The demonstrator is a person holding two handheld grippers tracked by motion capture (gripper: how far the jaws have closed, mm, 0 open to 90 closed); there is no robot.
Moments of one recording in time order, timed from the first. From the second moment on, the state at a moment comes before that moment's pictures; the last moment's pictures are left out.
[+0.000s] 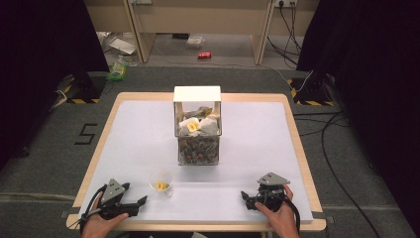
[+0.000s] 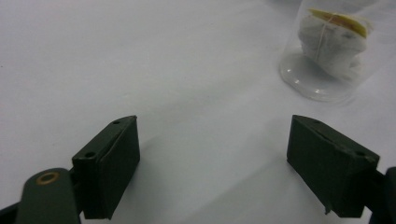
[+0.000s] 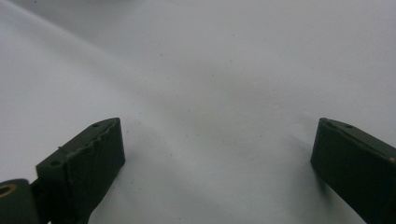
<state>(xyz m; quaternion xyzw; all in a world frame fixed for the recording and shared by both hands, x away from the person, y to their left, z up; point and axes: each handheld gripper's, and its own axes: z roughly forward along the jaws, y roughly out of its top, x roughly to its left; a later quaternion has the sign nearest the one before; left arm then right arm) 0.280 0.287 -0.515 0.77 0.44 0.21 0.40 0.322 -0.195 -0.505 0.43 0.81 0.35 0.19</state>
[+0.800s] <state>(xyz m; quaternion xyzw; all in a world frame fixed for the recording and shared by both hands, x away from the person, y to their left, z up) 0.257 0.289 -0.527 0.74 0.45 0.25 0.44 0.321 -0.195 -0.505 0.43 0.81 0.36 0.19</state>
